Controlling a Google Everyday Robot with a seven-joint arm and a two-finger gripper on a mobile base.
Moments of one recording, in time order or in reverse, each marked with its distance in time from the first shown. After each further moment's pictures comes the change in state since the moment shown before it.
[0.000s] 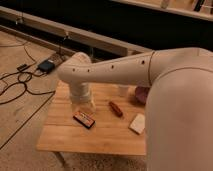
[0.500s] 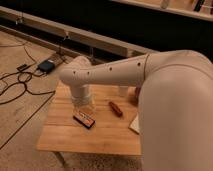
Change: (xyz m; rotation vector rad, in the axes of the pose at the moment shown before) arm -0.003 -0.003 0.038 0.012 0.060 -0.237
